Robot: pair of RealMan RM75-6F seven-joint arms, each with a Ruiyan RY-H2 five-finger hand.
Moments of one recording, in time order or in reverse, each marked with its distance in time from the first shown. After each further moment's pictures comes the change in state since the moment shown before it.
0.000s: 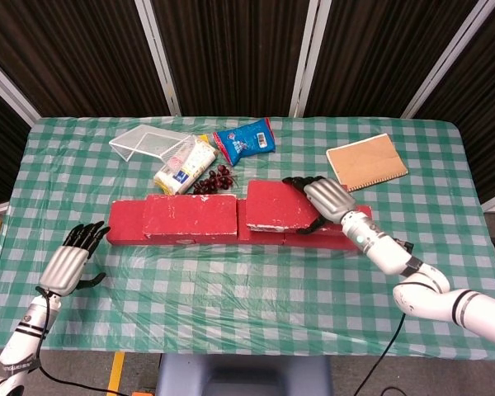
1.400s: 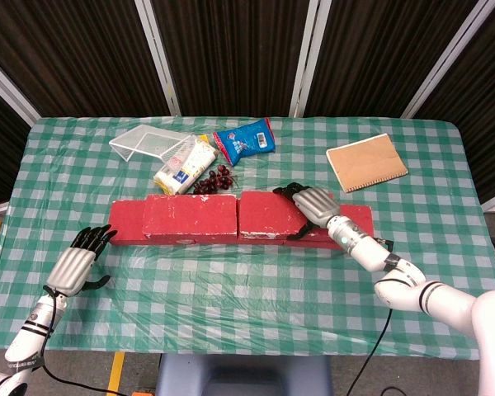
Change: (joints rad) left arm -0.011 -0.019 0.004 0.023 0.016 -0.044 -0.008; right arm 0.088 -0.182 -0.140 0.256 -0.086 0.036 0.234
